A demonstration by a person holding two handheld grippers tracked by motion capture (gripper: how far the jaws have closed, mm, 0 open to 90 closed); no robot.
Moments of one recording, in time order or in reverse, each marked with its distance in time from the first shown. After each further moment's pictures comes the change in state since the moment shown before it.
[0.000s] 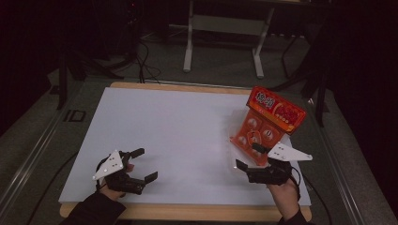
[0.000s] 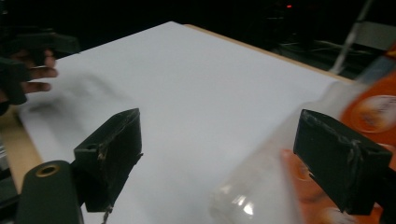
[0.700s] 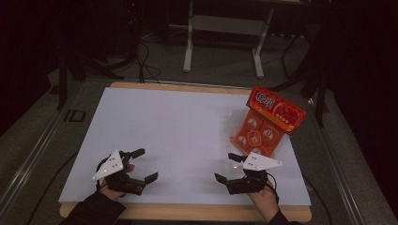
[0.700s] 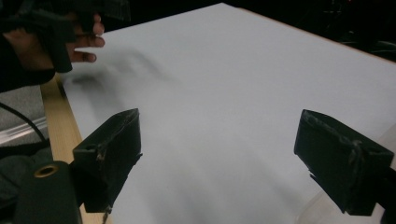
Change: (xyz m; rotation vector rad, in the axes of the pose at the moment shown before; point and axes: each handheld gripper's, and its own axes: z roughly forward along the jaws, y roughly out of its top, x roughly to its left) left arm 0.000 0.000 0.000 -0.005 -0.012 0.008; right arm 0.031 -0.026 0.045 0.033 0.160 -0.073
